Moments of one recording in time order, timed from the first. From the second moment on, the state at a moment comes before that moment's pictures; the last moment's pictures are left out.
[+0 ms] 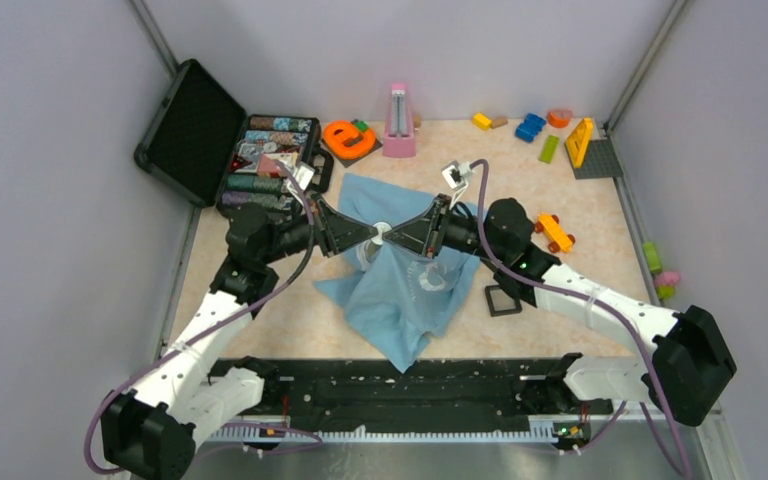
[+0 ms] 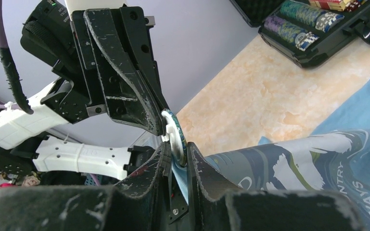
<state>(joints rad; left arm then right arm) -0.36 0.93 0.73 0.28 0.81 -0.77 0.75 1.21 0.80 0.48 -0.45 0.73</state>
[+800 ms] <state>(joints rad) -0.36 0.91 0.70 0.31 0.79 -0.74 0.75 1.26 0.81 0.51 -0.47 0.82</state>
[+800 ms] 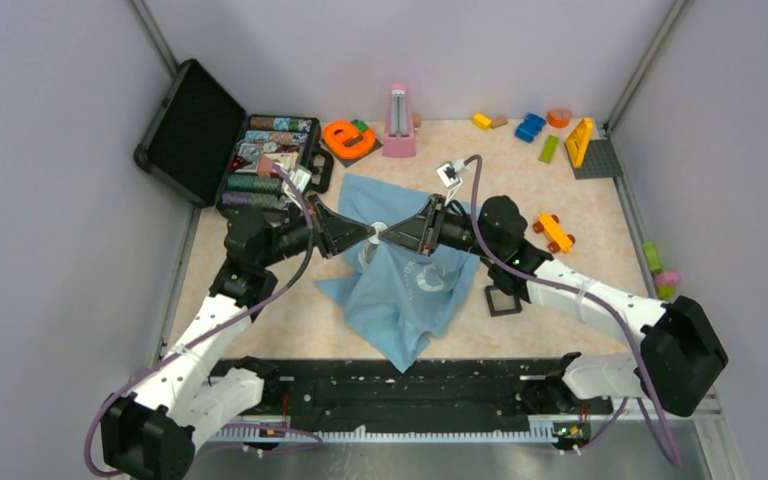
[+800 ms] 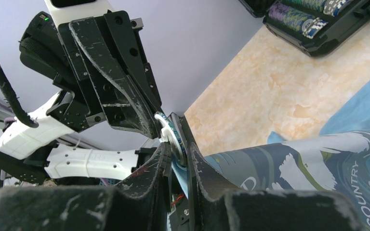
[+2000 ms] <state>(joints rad) -0.36 0.89 0.74 0.19 0.75 -0.69 0.76 1.20 0.69 0.45 -0.52 0.55</state>
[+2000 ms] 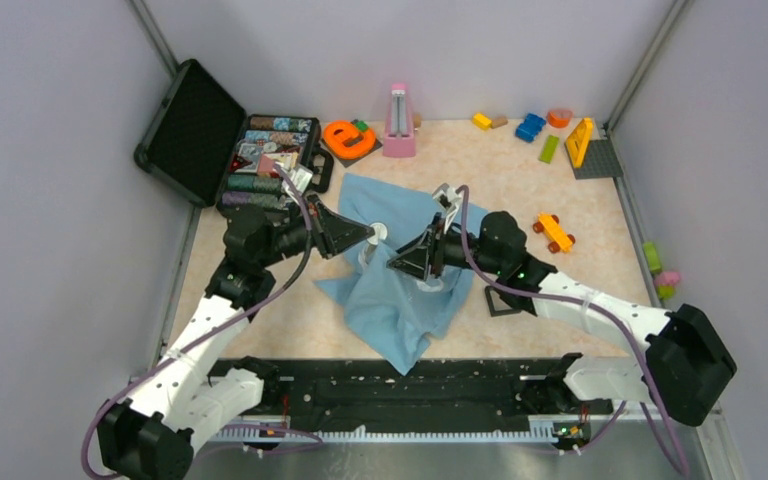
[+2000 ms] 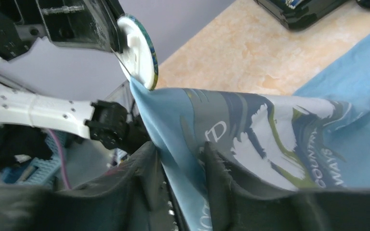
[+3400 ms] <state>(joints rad) -0.30 0.87 0.80 -0.23 0.67 -0.54 0.59 1.89 1.80 0.08 -0.38 0.50</state>
